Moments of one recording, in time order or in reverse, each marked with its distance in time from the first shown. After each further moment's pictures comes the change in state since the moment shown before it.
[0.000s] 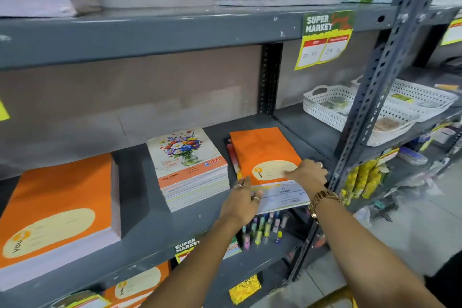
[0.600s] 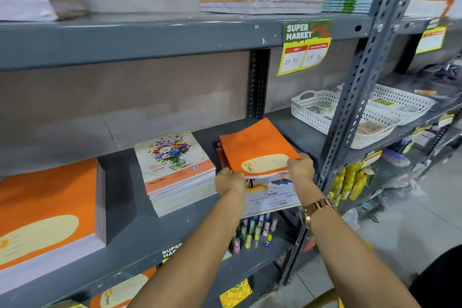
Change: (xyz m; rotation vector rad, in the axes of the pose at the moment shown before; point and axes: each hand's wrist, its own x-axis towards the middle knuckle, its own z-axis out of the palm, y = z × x) left_hand 0.025 0.057 -0.019 -1.121 0.529 -0.579; right_hand 0.004 0.003 -0.005 0.819 0.156 0.001
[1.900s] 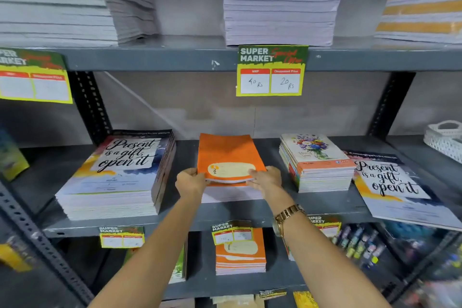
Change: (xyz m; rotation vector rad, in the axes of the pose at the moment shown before) left_hand 0.003 0.082 -0.410 0.071 0.432 0.219; right_hand -0.330 -0.037 0.225 0.195 -0.714 0.049
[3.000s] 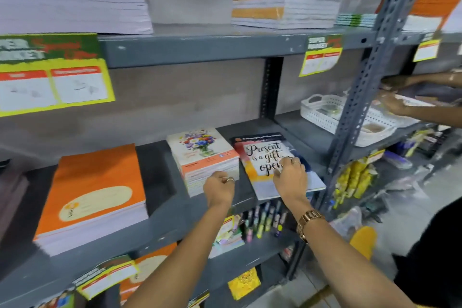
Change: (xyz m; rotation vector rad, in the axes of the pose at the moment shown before) left_hand -0.158 -0.037 0.261 0.247 -0.528 0.197; right_hand 0.034 -0.006 -0.312 -1.138 0.682 -0.328
